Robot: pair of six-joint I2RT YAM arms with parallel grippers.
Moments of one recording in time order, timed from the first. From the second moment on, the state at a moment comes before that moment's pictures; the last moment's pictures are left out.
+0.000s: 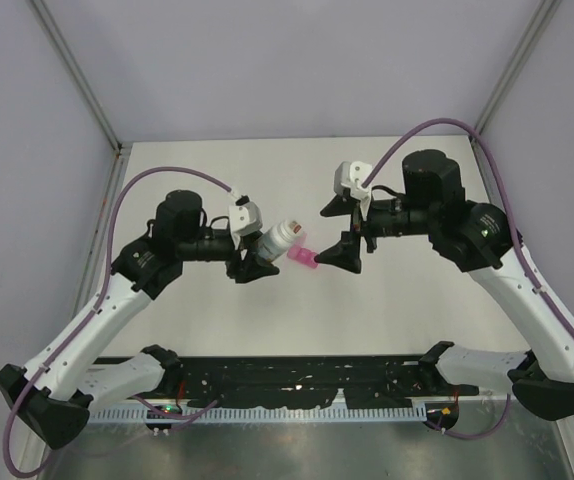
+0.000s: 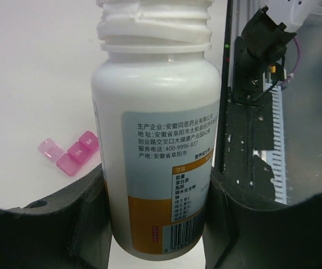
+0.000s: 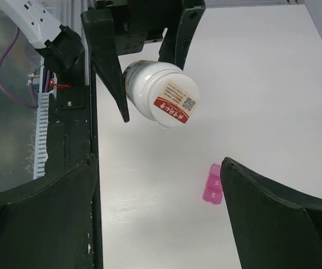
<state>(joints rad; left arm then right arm) -0.59 1.01 1.07 -0.46 0.75 0.25 0.66 1.15 1.54 -0.80 -0.69 -0.34</state>
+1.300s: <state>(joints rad) -0.55 1.03 1.06 -0.62 1.08 0.16 0.91 1.25 1.61 -0.85 -0.53 -0.67</state>
